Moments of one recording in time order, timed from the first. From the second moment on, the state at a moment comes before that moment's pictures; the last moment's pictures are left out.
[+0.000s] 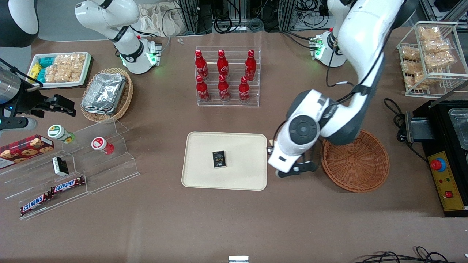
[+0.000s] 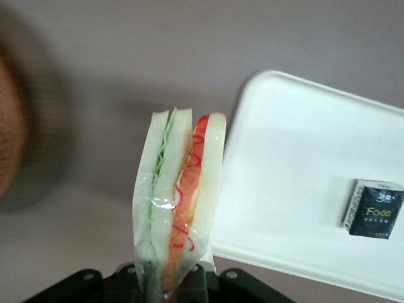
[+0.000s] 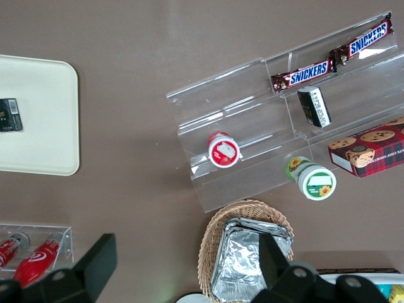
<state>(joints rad) -0.31 0.66 -0.33 -1.36 0.13 1.88 -0.83</state>
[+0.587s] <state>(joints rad) -0.38 0.84 -0.33 -1.35 0.14 2.07 -0.81</state>
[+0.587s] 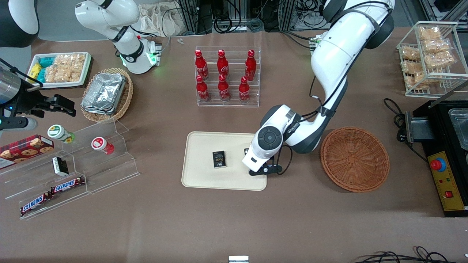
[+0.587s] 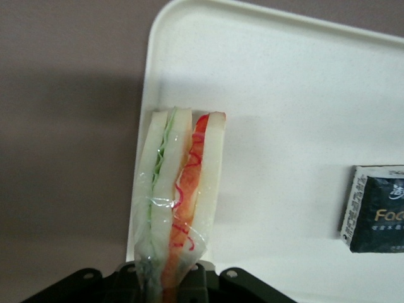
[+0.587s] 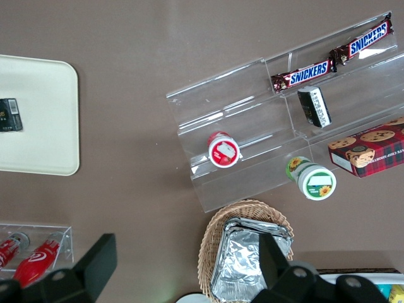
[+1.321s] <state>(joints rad) -0.36 0.82 -0.31 -1.27 0.14 2.05 -0.81</state>
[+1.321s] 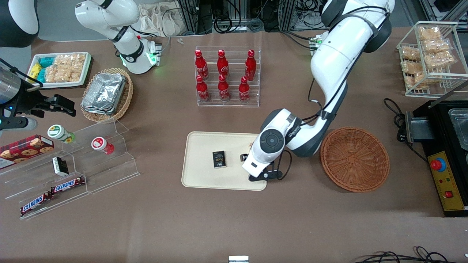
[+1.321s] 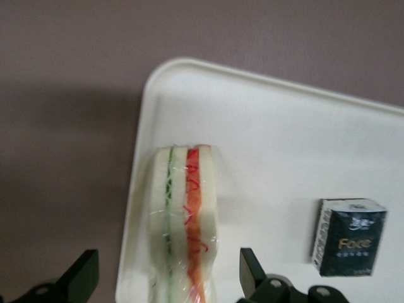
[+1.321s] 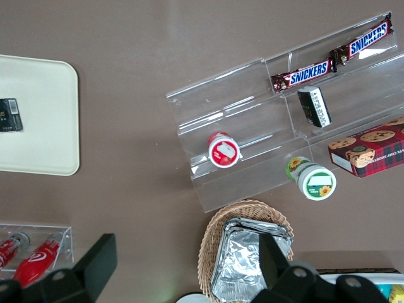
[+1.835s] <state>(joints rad) -0.16 0.48 -0.31 -1.36 0.14 1.77 -0.79</state>
